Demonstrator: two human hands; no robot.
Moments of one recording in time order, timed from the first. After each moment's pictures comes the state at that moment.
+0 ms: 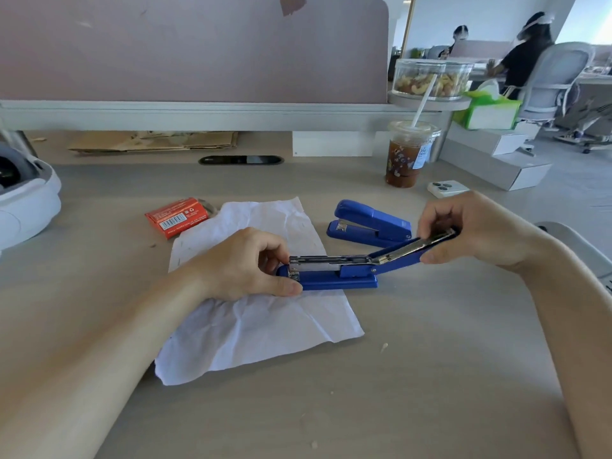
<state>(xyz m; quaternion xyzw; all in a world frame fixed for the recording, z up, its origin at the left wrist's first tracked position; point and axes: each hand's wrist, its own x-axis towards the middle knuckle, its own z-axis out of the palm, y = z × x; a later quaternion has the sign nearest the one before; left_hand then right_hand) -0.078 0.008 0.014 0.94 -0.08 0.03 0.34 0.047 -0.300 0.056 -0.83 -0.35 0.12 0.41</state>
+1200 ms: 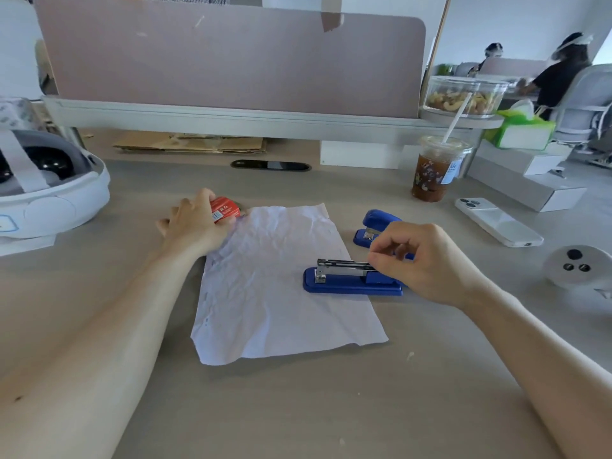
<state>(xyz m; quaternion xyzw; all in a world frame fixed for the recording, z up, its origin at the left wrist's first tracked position) -0.059 0.112 -0.005 0.90 0.35 0.19 0.16 0.001 -0.225 0.030 -0.81 -0.43 -0.04 0.39</state>
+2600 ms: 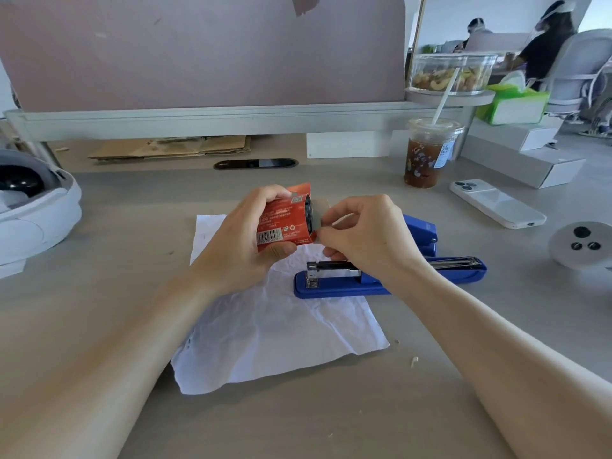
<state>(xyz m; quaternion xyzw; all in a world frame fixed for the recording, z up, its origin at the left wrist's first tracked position) -0.066 0.034 0.005 0.89 -0.11 0.25 0.36 -0.009 -0.159 0.037 -0.83 -0.22 0.01 0.51</state>
